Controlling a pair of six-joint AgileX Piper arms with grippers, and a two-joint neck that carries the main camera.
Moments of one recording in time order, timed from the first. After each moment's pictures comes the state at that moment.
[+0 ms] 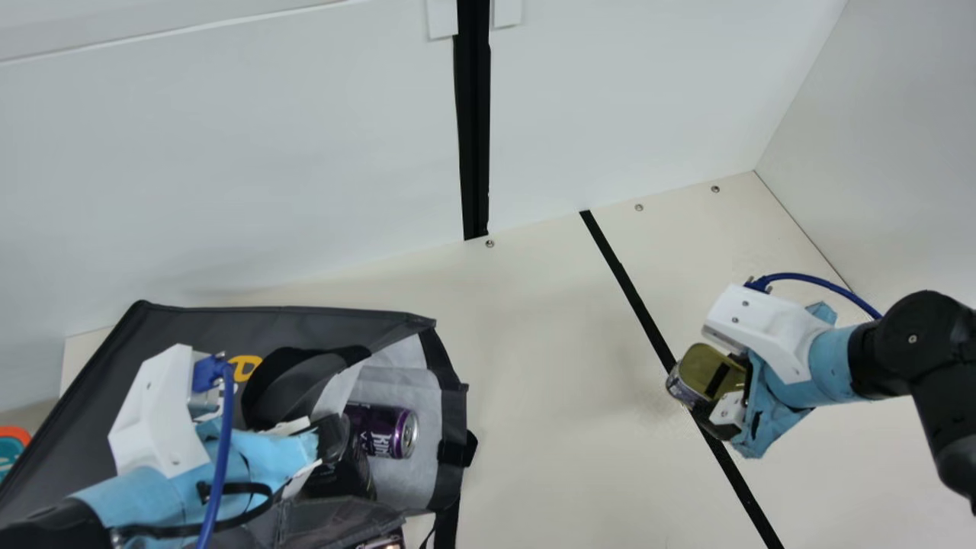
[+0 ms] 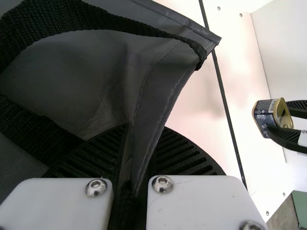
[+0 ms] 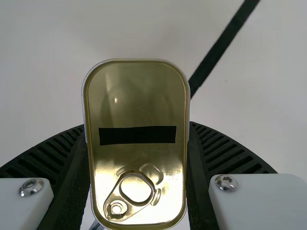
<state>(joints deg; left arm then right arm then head) -29.3 80.0 -66.6 -31.9 42.3 -7.5 -30.8 74.4 -60.2 18.7 65.1 -73.0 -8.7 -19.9</state>
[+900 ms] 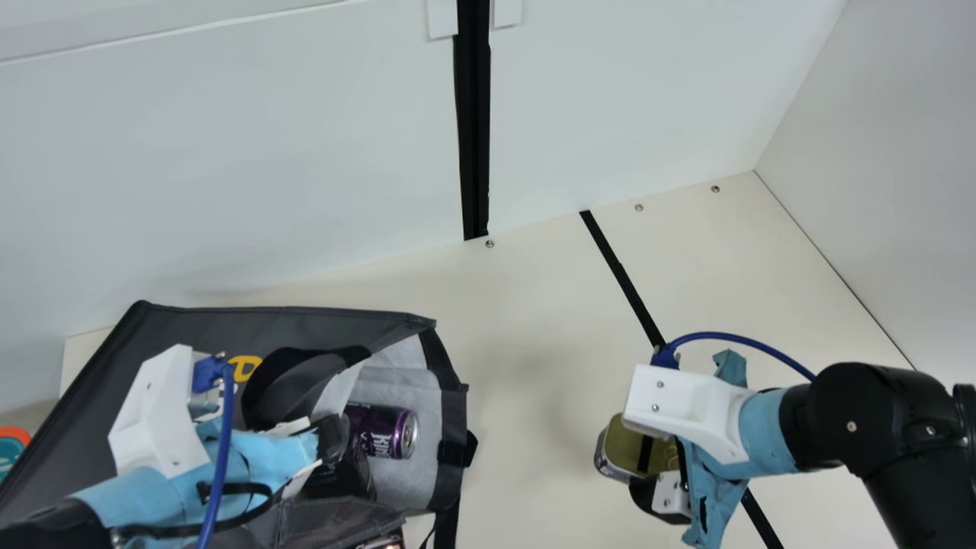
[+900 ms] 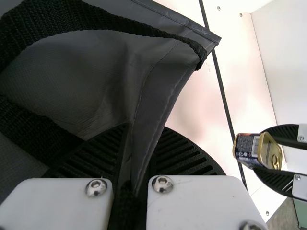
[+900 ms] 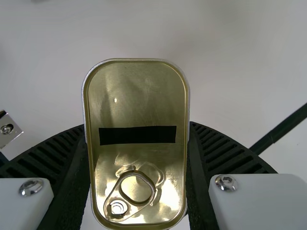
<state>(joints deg) -29.3 80.0 -66.6 -31.9 42.3 -7.5 -11.8 63.1 -53.1 18.4 69.8 -69.3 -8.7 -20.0</state>
